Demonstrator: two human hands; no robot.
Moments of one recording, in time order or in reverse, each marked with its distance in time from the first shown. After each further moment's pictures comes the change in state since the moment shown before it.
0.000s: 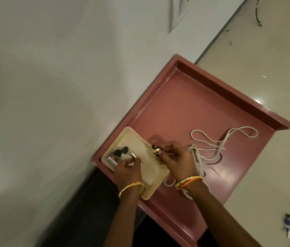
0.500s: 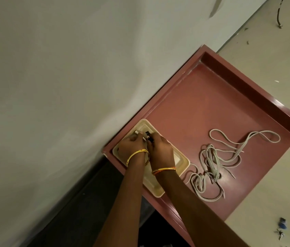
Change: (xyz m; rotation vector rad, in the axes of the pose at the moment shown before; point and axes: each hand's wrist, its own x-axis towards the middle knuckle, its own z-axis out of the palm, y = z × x) left_hand 0.068 0.020 0.007 0.087 0.064 0.004; right_hand 0.037 0.033 0.100 -0.735 0.101 -0.362
